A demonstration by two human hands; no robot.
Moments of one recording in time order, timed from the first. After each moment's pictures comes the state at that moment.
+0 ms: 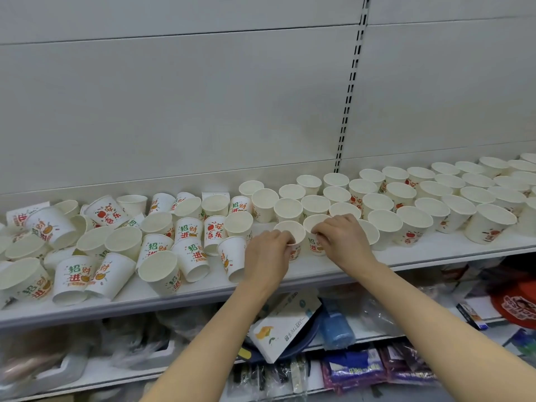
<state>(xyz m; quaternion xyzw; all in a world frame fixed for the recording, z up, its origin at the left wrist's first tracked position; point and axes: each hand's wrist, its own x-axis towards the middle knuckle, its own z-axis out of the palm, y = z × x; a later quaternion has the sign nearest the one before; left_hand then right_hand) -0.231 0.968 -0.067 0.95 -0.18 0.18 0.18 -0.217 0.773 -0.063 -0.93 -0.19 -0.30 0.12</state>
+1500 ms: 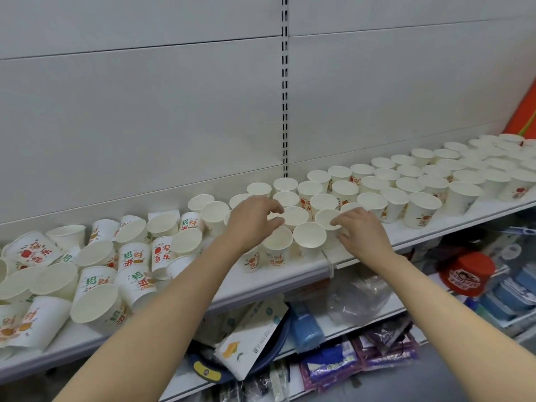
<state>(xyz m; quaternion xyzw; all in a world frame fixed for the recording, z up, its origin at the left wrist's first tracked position) -0.177 0.899 0.008 0.93 -0.29 0.10 0.20 -0.243 0.646 -0.051 -0.97 -0.03 -0.22 0.10</state>
